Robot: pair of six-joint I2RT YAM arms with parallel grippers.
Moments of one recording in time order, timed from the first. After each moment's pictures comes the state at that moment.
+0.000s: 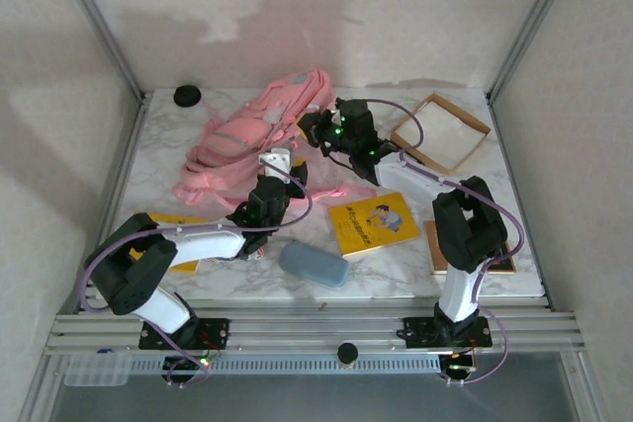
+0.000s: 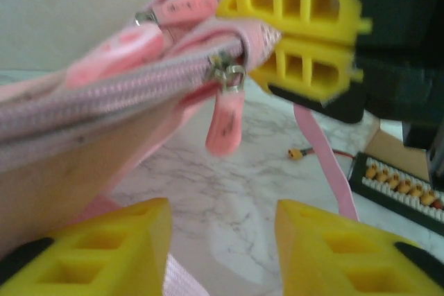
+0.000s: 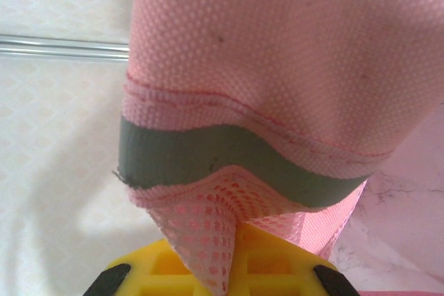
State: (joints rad) left arm -0.75 1.55 0.68 0.73 -0.56 -0.24; right arm 0.61 1.83 1.32 0.27 -0.36 1.34
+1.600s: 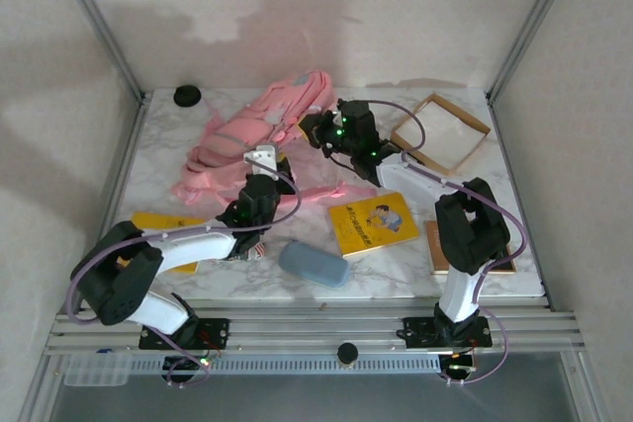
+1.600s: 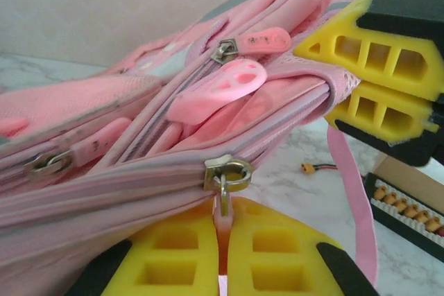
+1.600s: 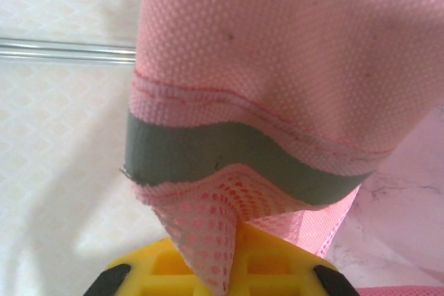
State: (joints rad) left arm -0.71 1.45 0.64 0.63 -0.55 -0.34; right arm 0.59 1.82 1.31 0.25 -0.36 1.34
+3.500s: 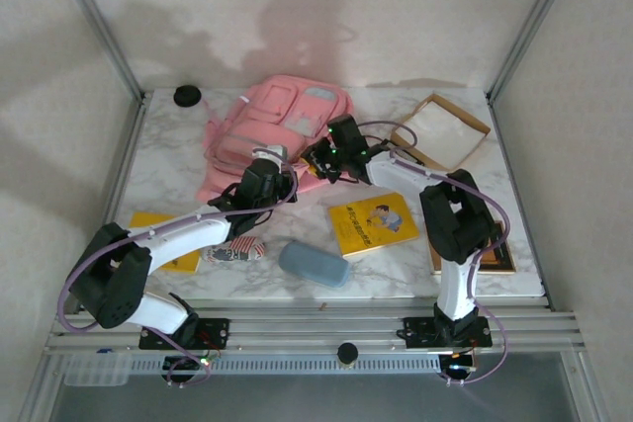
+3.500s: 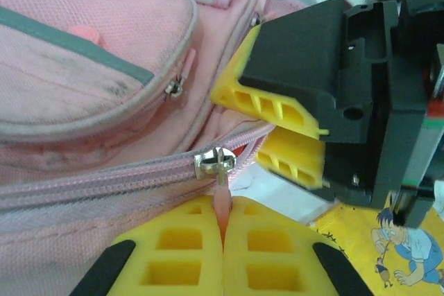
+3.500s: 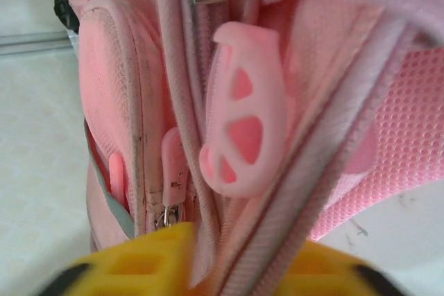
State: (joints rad) left arm -0.63 1.44 0.79 0.13 -0.15 -0.53; right arm 0.61 1.93 1.37 -0.16 -0.33 1.29
